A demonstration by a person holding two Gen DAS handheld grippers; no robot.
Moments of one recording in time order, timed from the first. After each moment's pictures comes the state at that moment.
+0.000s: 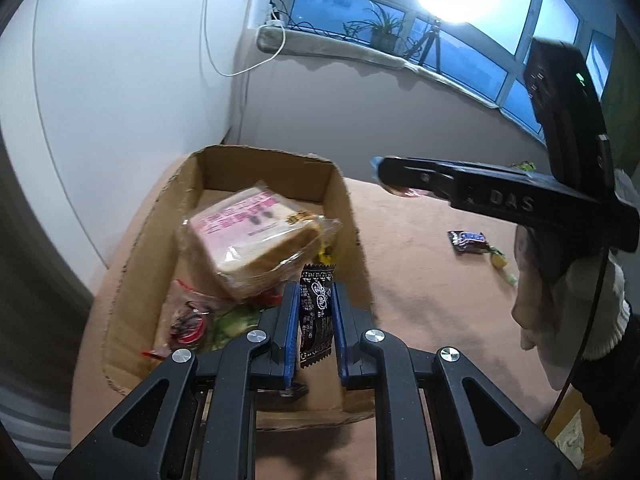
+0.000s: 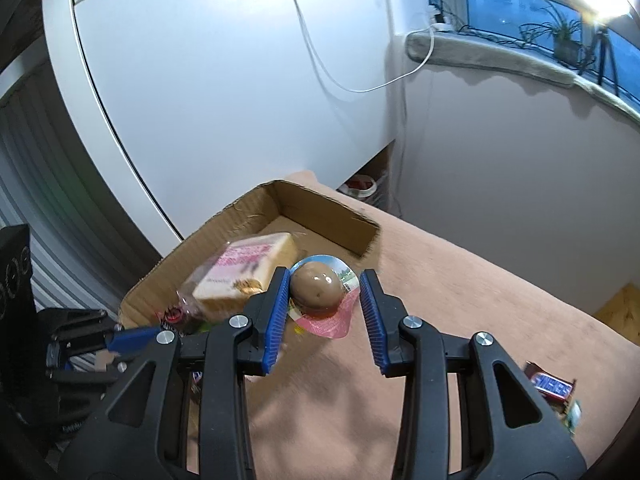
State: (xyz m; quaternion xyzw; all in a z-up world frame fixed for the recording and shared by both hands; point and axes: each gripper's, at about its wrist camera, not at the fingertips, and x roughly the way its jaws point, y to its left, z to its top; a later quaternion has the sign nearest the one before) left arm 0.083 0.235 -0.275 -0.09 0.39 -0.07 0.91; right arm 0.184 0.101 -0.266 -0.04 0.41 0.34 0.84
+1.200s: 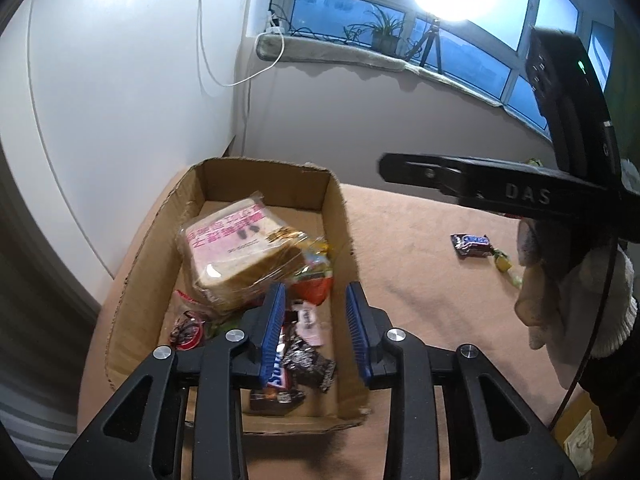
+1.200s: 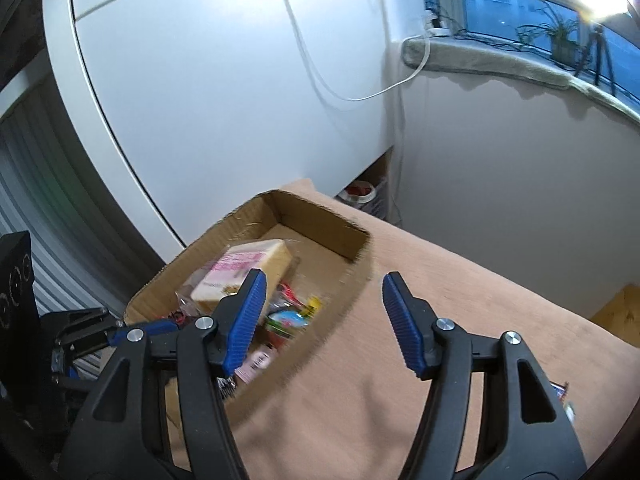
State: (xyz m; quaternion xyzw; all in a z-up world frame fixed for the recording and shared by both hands) left arm 0.081 0.217 -0.262 -0.07 0.38 -0.06 0.92; right arm 0.183 0.074 -0.255 -0.03 0.41 0.33 0.85
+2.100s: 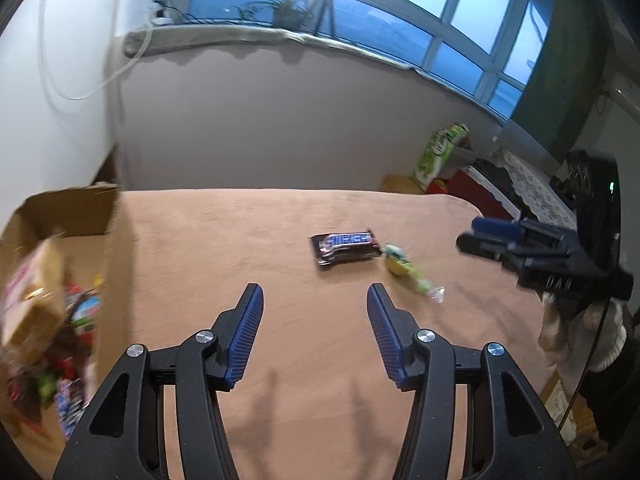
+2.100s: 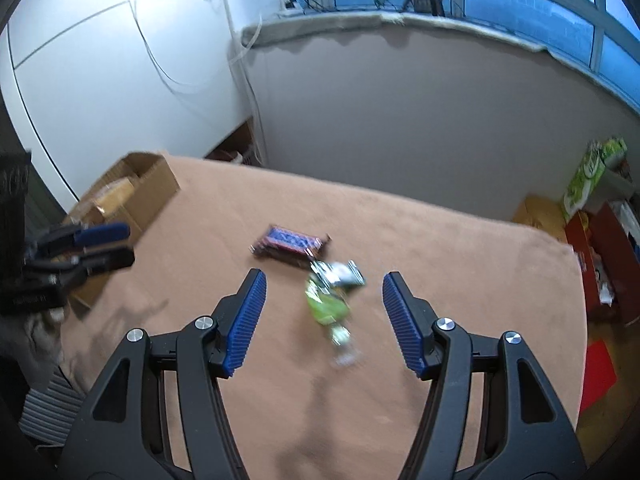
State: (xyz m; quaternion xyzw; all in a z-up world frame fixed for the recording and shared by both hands) left arm 0.137 0.071 -0.272 -0.06 0.40 -0.21 0.89; right arm 0.151 -0.170 -0.283 -0.02 0.45 0.18 0.87
